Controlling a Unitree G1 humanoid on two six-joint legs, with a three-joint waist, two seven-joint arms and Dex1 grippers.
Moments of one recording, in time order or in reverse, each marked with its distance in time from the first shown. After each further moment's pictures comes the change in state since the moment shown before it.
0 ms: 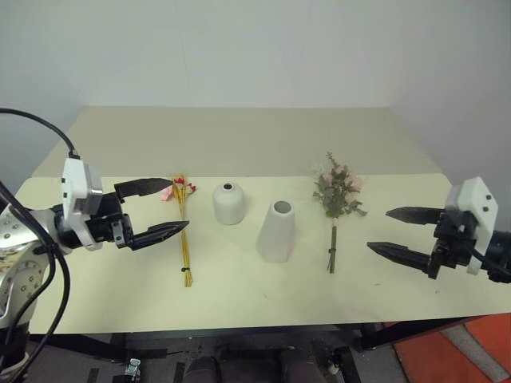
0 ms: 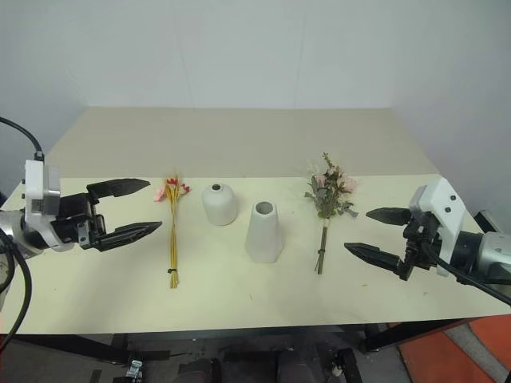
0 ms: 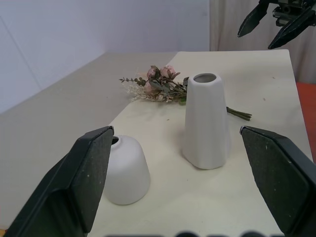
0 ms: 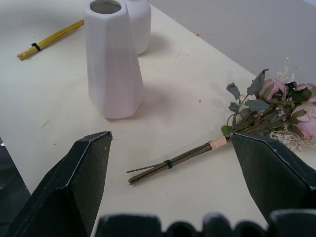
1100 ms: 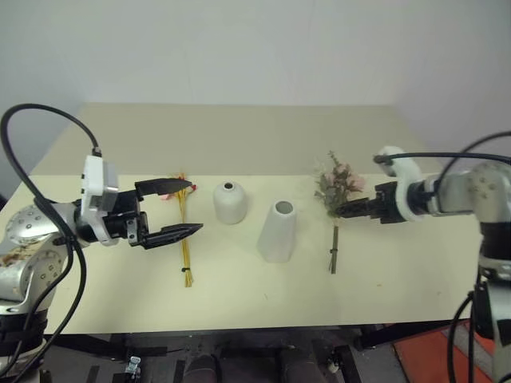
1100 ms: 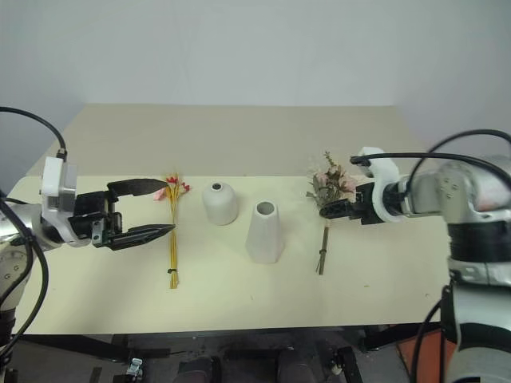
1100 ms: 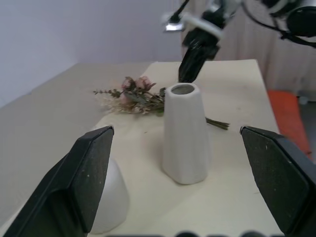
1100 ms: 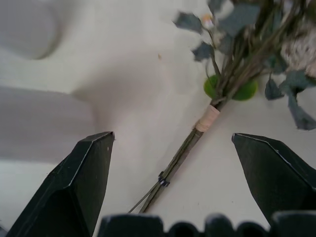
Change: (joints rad) left arm -0.112 -0.039 -0.111 0.050 -0.003 -0.009 -0.097; right arm -0.977 0.219 0.600 0.749 0.043 0.869 -0.555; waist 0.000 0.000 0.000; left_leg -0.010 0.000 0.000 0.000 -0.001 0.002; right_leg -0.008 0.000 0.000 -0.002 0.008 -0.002
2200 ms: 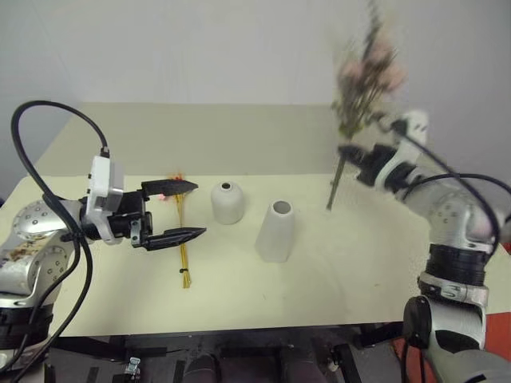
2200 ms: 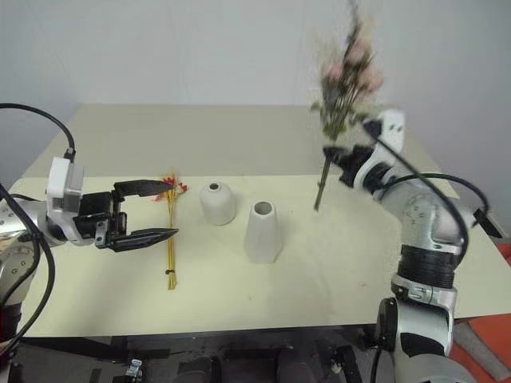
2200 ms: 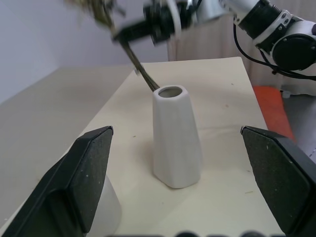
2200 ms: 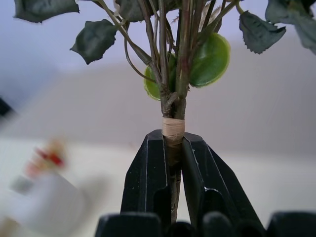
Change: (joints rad) left arm -0.040 -0.004 -0.025 0.045 0.021 -0.014 -0.051; right arm 0.191 0.371 -0.540 -0.344 -0.033 -0.624 0.005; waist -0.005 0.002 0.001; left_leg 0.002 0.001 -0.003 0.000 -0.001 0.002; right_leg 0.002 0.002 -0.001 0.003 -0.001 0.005
